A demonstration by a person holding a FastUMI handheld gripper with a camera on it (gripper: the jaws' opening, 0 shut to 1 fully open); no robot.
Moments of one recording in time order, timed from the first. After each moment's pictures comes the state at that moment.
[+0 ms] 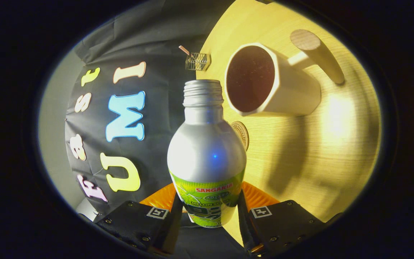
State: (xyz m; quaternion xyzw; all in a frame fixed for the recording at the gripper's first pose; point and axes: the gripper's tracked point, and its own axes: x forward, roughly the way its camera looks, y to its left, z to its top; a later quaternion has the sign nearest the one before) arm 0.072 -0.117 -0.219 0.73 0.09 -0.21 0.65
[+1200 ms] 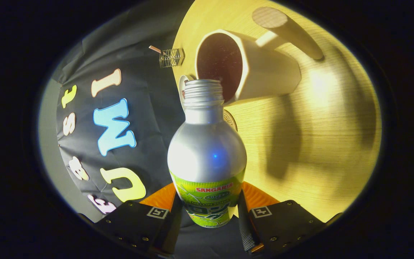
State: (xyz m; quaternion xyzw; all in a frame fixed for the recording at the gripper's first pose) arm 0.070 -0.109 -0.223 0.79 0.13 -0.21 0.56
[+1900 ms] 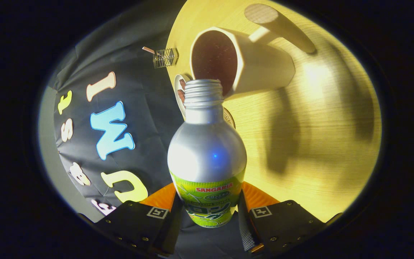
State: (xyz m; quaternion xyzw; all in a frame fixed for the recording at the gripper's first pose) arm 0.070 -0.108 -0.221 0.81 0.14 -0.20 0.54
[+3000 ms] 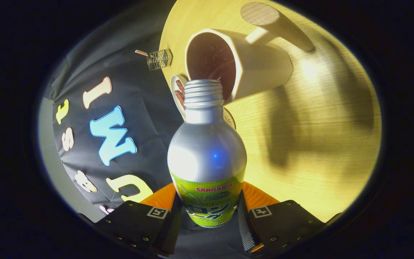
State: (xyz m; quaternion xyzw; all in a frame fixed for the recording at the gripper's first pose) arm 0.069 -0.111 -0.218 0.83 0.13 -0.19 0.51
